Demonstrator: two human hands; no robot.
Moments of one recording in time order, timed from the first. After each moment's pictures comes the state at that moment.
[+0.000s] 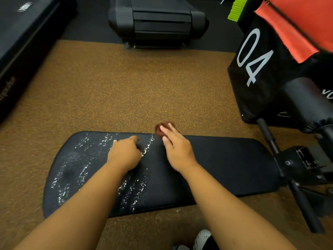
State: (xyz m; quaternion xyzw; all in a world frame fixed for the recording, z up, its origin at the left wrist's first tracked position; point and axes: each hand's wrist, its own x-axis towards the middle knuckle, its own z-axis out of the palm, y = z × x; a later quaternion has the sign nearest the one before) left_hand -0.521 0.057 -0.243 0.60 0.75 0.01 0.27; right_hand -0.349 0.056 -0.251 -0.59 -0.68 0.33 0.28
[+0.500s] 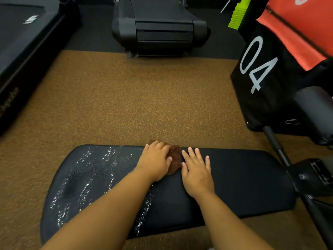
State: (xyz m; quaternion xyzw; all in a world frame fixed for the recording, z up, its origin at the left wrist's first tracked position) left_hand -0.476 0.094 -0.279 0.80 0.58 0.03 0.16; right_hand -0.315 0.046 -0.317 -0.69 -0.71 0.13 0.06
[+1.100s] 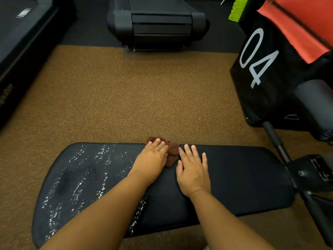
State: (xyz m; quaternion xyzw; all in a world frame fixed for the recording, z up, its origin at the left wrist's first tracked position) left_hand -0.467 0.092 -0.293 0.83 0.55 -0.02 0.11; right_hand -0.318 0.049 -0.323 -0.70 -0.70 0.10 0.09
